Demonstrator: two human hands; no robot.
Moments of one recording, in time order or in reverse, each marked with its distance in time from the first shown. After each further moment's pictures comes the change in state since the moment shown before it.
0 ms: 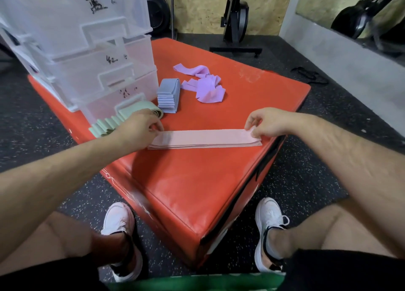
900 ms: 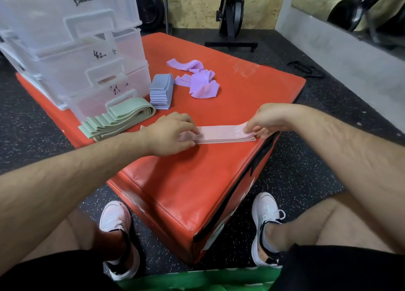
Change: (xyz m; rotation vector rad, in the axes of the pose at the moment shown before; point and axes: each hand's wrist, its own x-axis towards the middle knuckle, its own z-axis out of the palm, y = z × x) left_hand 0.017 0.055 0.034 0.030 -0.239 0.326; right_hand 0.000 0.004 -0.001 0.393 -0.157 0.306
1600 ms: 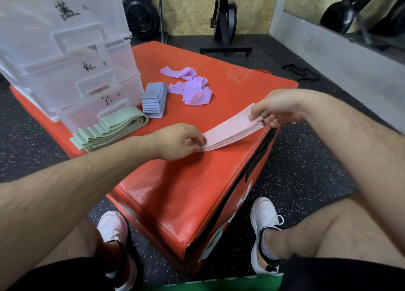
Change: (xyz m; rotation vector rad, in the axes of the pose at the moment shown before) left_hand 0.035 0.018 0.009 -0.113 -0.045 0.064; right_hand -0.030 -0.003 -0.045 0.210 -0.025 -0.060
